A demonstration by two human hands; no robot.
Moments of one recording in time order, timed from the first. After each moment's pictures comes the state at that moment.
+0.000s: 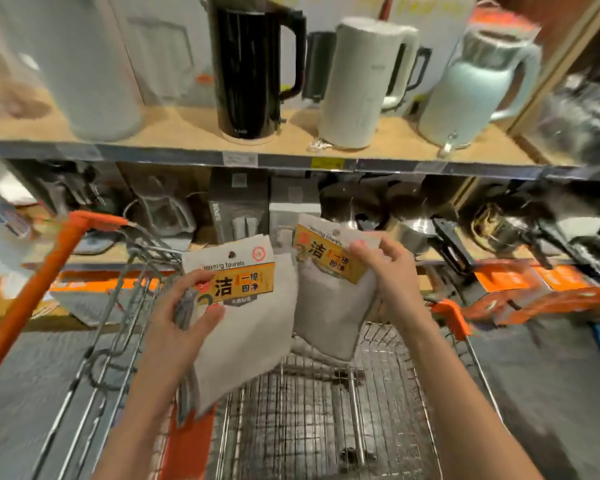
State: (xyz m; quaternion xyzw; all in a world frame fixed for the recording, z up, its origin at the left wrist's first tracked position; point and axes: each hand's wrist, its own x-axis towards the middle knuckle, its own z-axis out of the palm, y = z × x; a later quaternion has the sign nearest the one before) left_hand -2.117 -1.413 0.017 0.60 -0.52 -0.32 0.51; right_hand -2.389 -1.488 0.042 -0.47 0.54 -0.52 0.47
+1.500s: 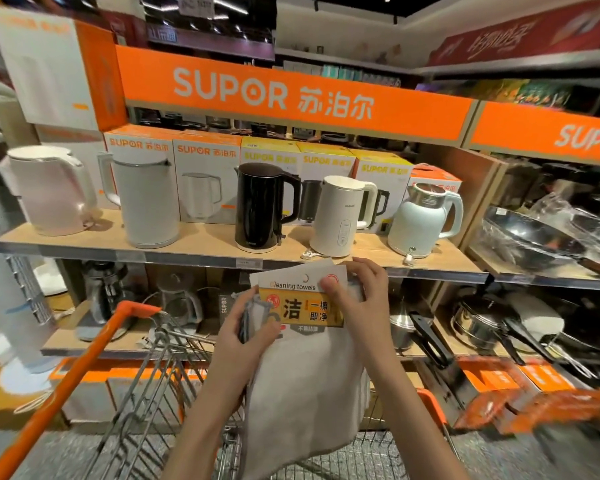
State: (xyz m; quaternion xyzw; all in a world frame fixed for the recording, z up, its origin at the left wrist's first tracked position) left_hand -2.175 -1.391 0.171 0.42 -0.46 -0.48 0.62; right_hand -2.343 -1.429 0.208 -0.60 0.49 -0.57 0.28
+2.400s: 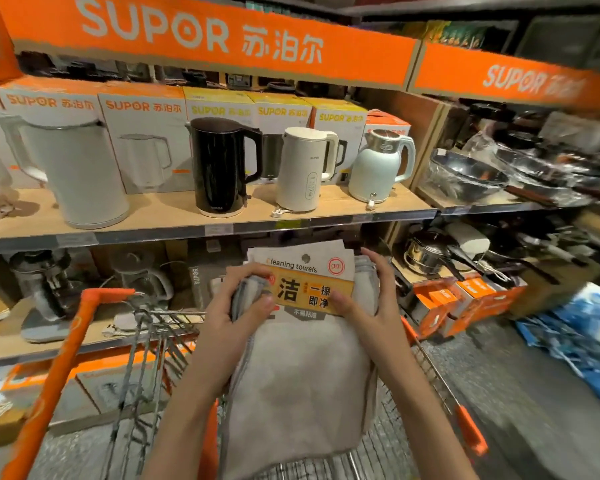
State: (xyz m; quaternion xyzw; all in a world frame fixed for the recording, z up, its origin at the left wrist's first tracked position) left_hand -2.129 -1.376 0.174 0.32 -0.60 -0.48 0.56; right_hand -2.323 -1.352 0.178 -0.53 0.51 -0.59 0.33
